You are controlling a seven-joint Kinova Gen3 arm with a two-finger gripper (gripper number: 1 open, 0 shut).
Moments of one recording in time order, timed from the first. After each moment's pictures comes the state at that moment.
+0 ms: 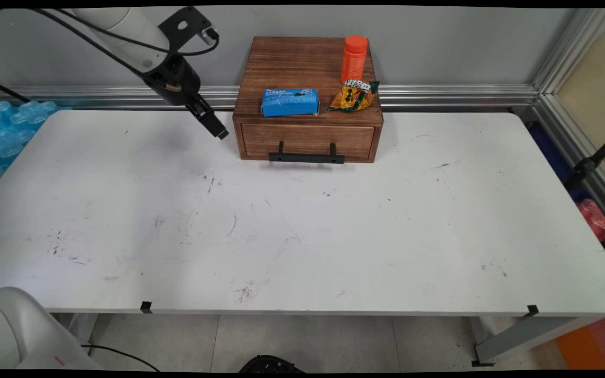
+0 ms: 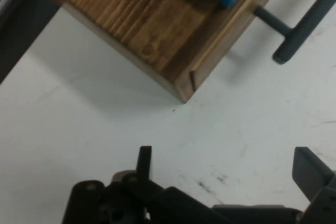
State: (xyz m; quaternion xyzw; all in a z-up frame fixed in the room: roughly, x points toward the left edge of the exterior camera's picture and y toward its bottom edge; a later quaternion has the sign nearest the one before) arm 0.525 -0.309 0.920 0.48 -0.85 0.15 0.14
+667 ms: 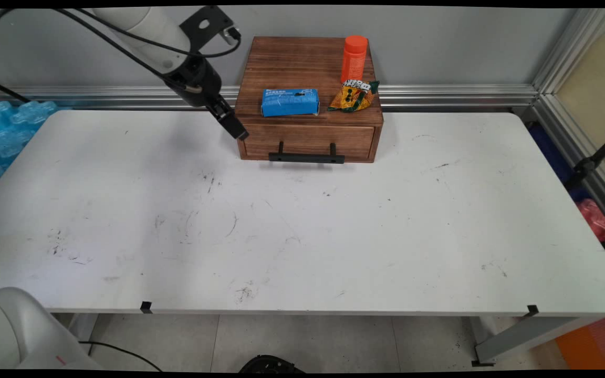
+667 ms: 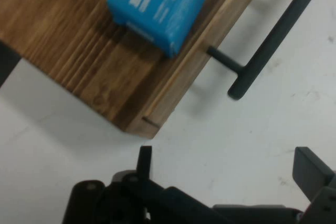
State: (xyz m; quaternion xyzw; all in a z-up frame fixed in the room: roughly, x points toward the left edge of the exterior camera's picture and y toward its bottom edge) arm 0.490 -0.312 0.924 0.45 -0.86 0.15 0.16
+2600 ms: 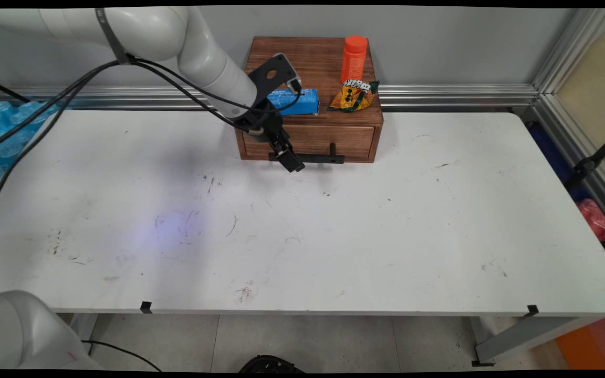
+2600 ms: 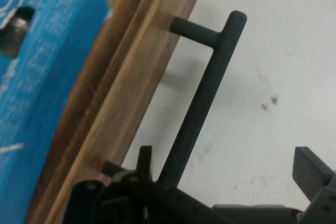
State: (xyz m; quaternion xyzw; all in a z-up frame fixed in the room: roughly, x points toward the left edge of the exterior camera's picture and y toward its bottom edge) arm 0.417 -0.352 0.841 0.36 -0.90 0.13 0.22
